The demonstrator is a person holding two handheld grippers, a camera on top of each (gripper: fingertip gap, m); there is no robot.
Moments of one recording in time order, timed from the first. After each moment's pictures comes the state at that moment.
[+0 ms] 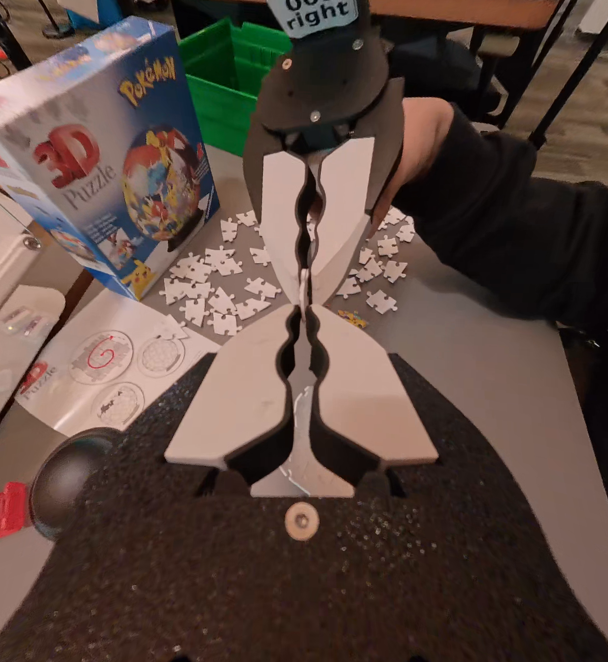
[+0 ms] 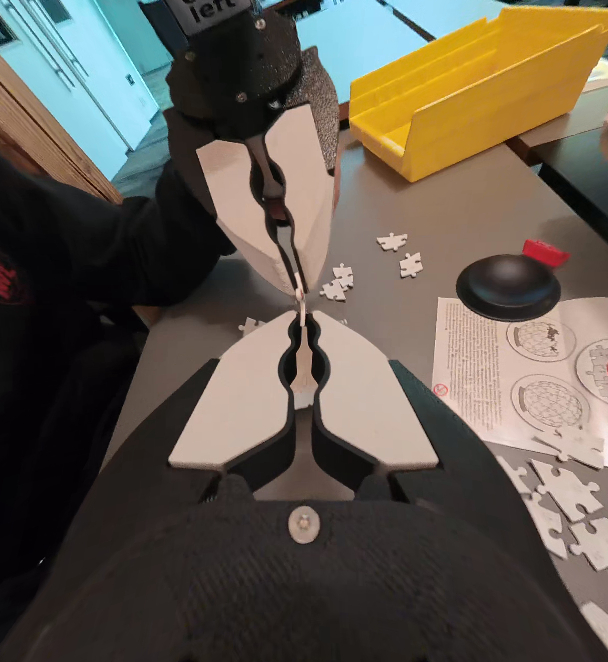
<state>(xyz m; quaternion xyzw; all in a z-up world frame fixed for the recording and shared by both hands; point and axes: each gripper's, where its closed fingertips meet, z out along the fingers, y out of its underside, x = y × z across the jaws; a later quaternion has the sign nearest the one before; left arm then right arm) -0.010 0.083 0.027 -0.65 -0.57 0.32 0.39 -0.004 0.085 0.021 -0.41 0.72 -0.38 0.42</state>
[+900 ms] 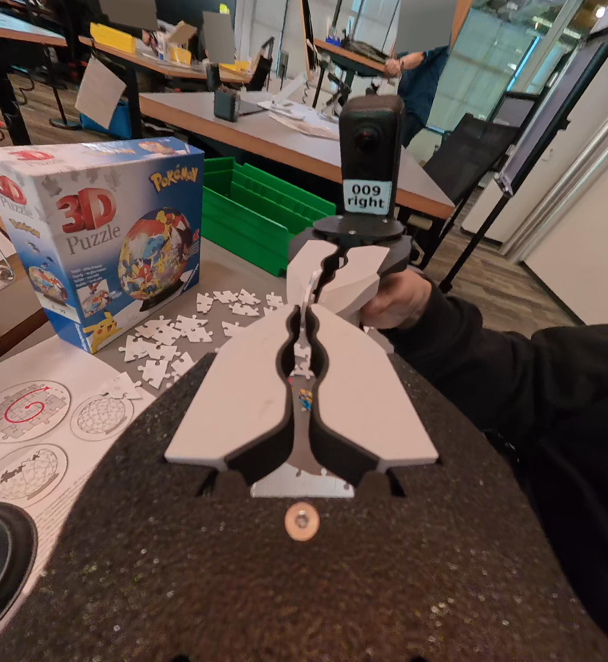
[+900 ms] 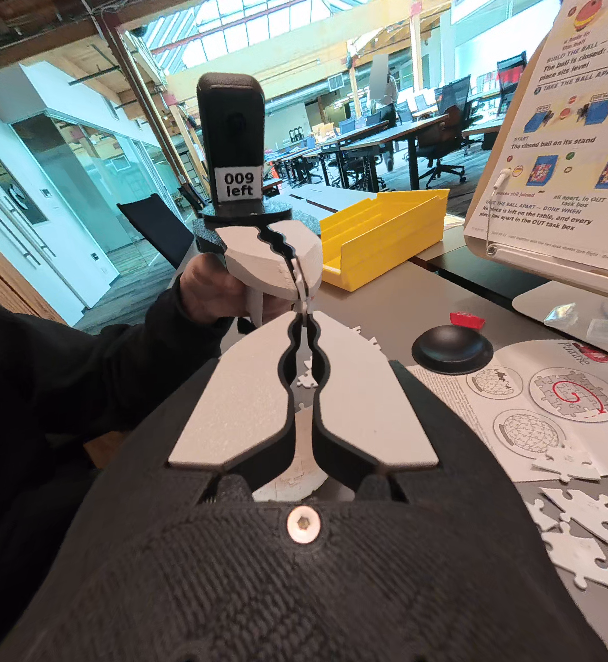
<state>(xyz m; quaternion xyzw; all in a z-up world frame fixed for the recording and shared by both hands) -0.021 0.077 0.063 -0.52 -0.55 0.33 0.56 -0.013 0.076 0.057 -0.25 0.67 -0.55 0.43</state>
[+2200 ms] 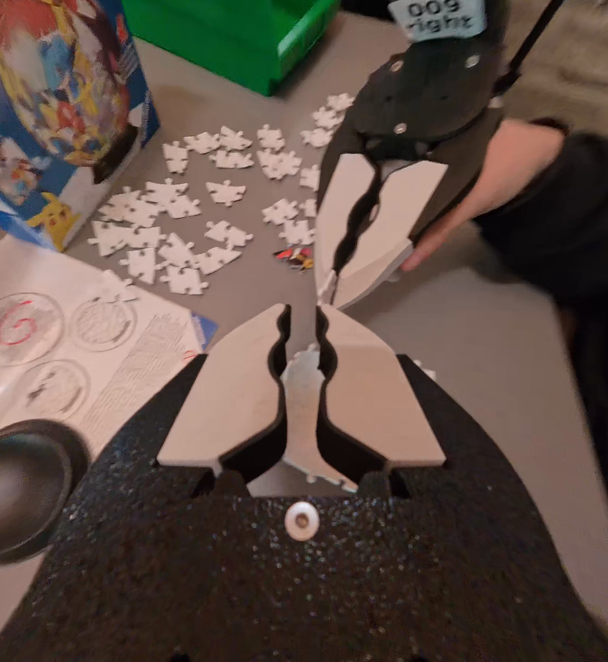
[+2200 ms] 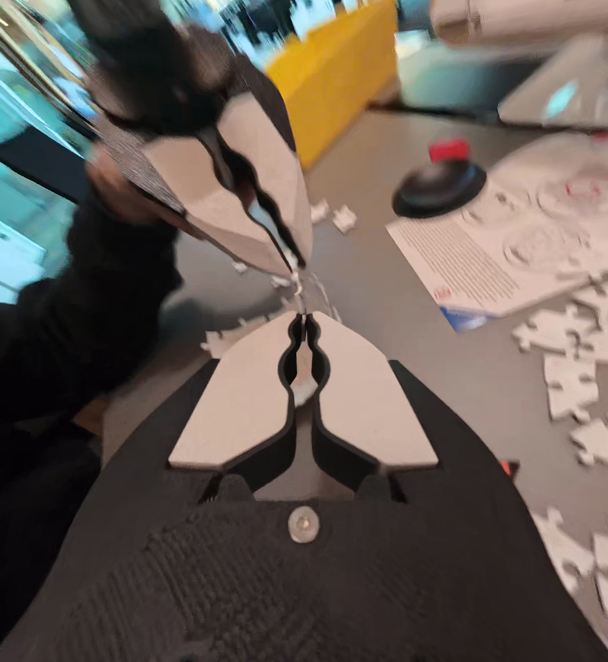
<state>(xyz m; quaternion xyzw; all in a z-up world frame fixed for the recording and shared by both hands) -0.008 0.087 -0.026 -0.68 -0.58 0.22 0.39 -0.008 0.100 -0.036 -0.17 0.80 -0.44 0.37</state>
